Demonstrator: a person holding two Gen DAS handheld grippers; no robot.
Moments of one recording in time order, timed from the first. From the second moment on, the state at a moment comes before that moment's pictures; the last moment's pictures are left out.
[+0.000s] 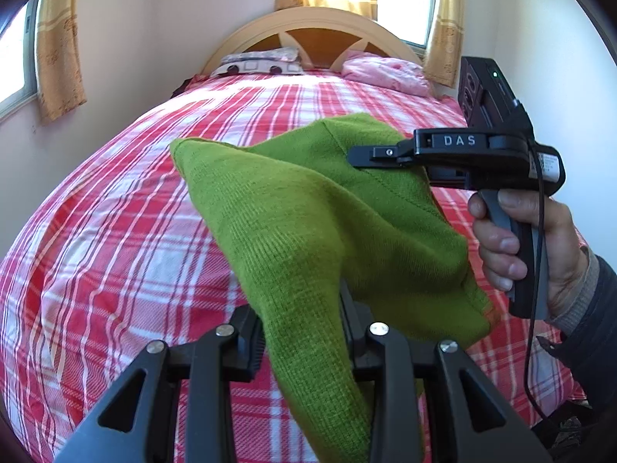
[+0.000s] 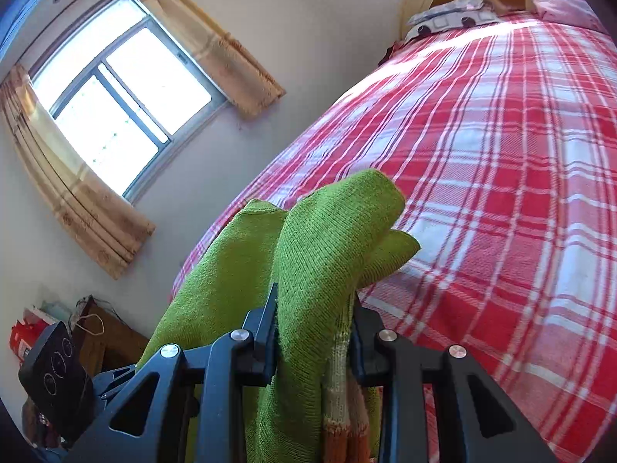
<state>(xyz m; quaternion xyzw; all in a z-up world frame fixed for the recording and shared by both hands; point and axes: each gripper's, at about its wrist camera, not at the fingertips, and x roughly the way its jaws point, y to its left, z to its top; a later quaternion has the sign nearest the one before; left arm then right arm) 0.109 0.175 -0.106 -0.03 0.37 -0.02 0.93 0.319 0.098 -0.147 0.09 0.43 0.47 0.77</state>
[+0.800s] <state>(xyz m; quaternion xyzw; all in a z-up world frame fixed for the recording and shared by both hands) 0.081 0.202 -0.106 0.03 0.30 0.09 0.95 0.245 0.080 -0.132 0.07 0.38 0.50 0.77</state>
